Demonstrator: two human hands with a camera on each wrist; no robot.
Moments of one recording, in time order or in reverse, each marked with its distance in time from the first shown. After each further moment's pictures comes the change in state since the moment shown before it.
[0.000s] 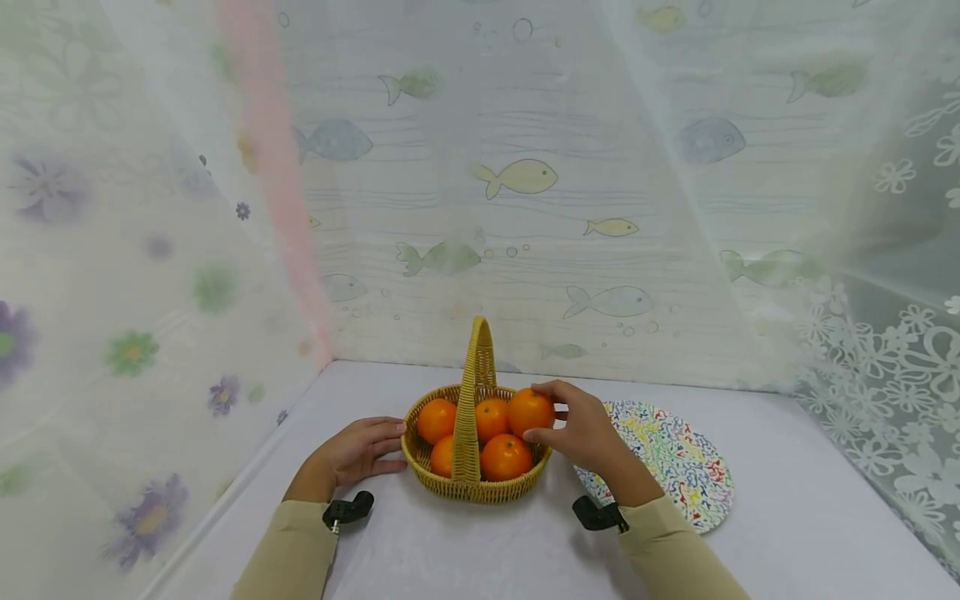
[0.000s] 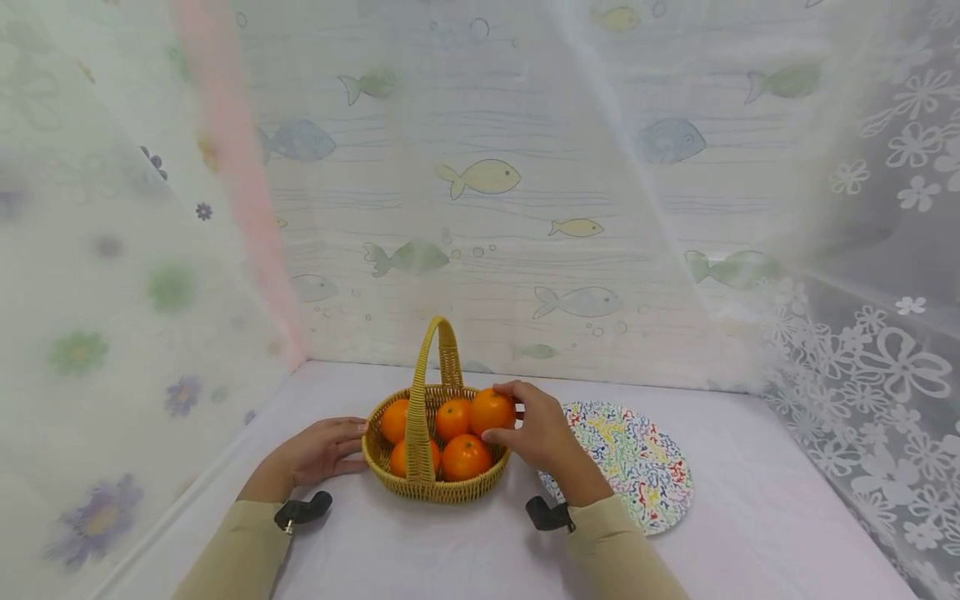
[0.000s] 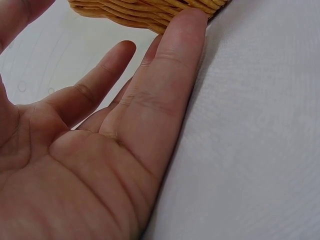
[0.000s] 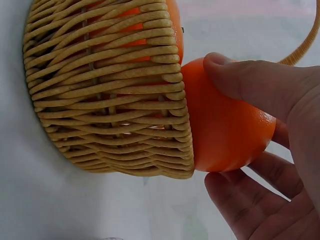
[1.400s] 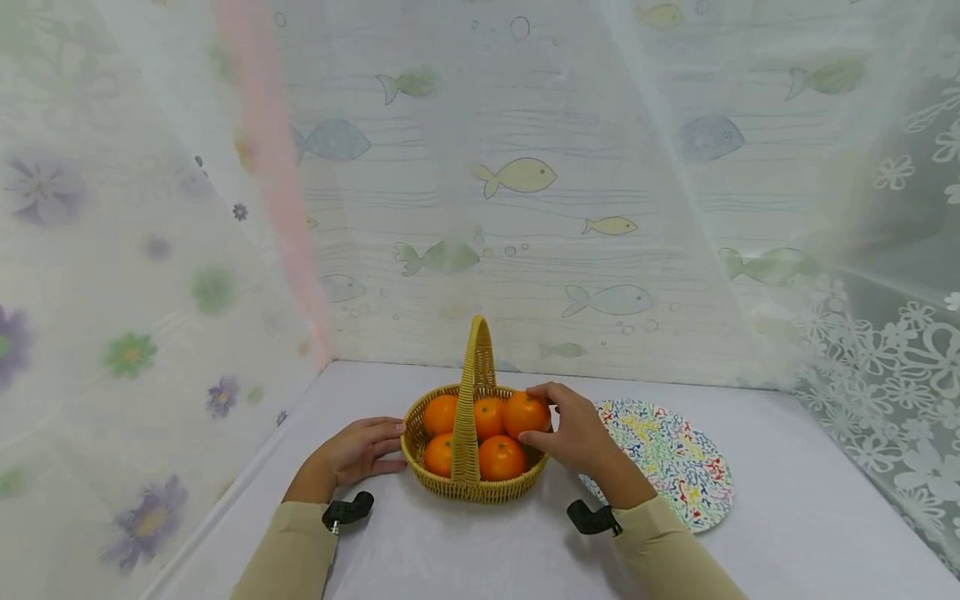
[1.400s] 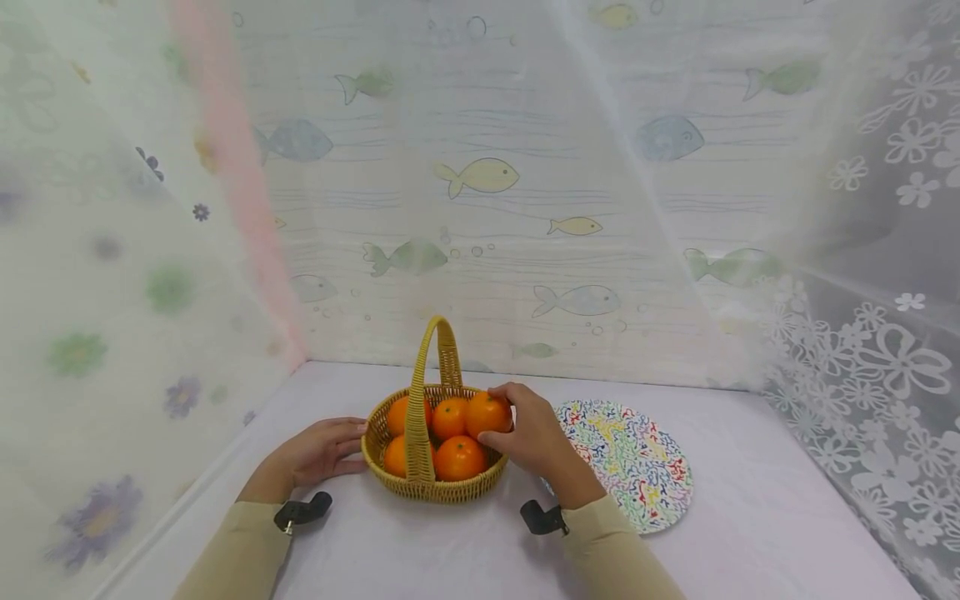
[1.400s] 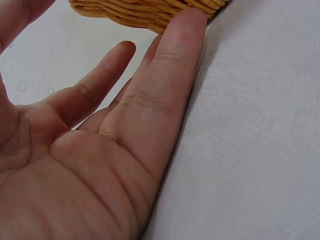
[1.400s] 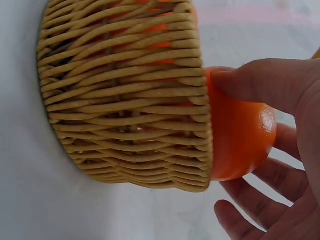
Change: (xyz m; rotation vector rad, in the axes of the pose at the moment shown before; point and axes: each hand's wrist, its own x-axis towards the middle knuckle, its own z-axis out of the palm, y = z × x) left_hand 0.002 0.001 -0.001 -0.014 -0.002 -0.009; right_hand 0.000 0.002 0.011 -0.089 0.034 -0.079
